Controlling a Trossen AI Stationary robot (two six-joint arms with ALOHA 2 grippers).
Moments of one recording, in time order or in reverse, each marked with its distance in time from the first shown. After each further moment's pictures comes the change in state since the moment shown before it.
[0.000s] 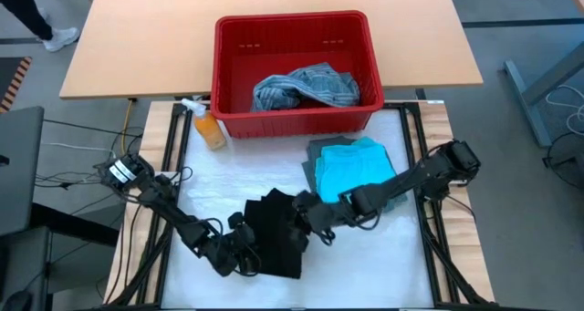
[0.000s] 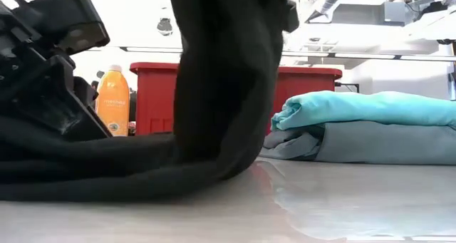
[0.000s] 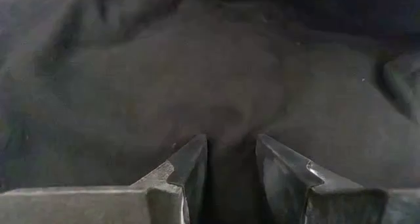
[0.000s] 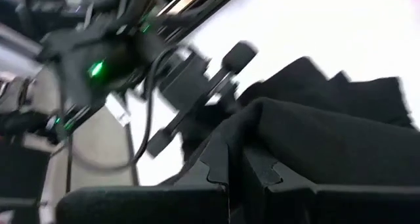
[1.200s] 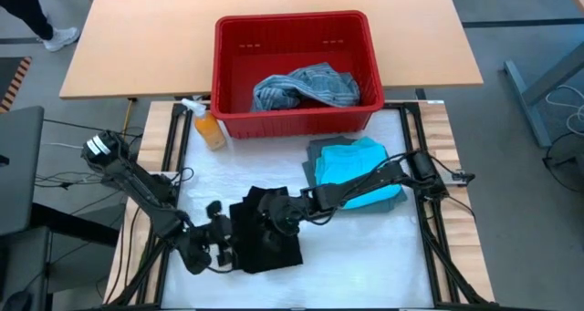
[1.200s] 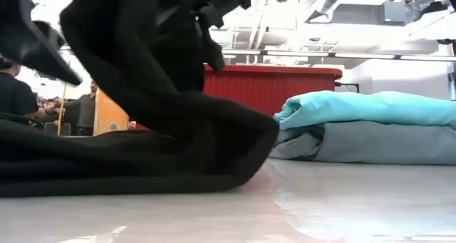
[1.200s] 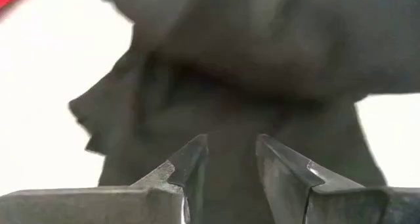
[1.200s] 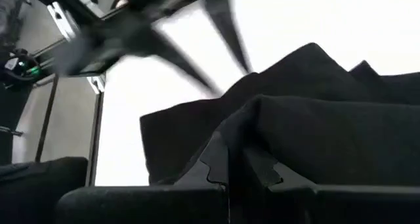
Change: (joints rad) left arm -0.119 -0.356 -0.003 -0.486 -0.108 -0.096; right arm -0.121 0.331 0.273 0.017 -0.238 -0.288
